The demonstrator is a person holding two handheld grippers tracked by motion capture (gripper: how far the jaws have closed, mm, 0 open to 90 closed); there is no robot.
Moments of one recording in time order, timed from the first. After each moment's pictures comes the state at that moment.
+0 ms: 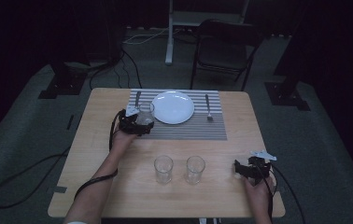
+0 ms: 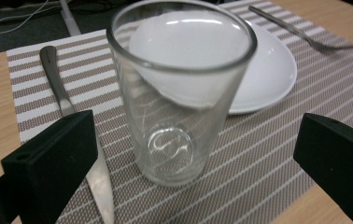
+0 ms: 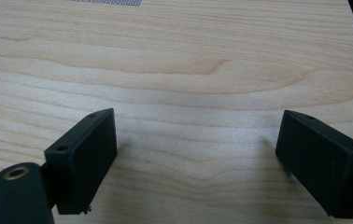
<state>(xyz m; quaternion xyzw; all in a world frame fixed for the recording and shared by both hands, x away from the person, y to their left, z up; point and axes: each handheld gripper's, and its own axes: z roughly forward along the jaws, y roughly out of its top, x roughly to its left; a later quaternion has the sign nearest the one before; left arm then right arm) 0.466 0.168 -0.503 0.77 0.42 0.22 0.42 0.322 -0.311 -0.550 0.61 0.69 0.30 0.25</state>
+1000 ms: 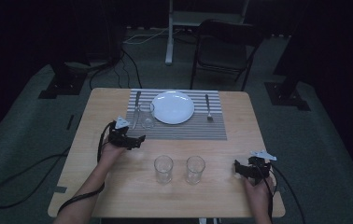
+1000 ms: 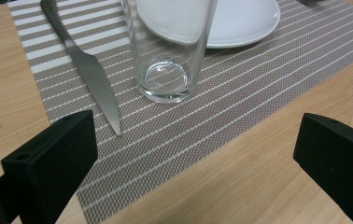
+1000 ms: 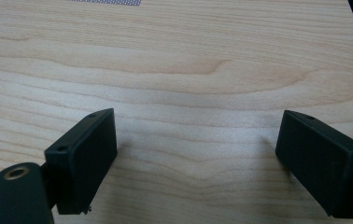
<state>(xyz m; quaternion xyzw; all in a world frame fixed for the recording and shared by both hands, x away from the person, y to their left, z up) 0.417 0.200 -0.509 0.78 0.43 0.20 0.40 0.322 -0.311 -0.550 0.61 0.69 0.30 0.25</state>
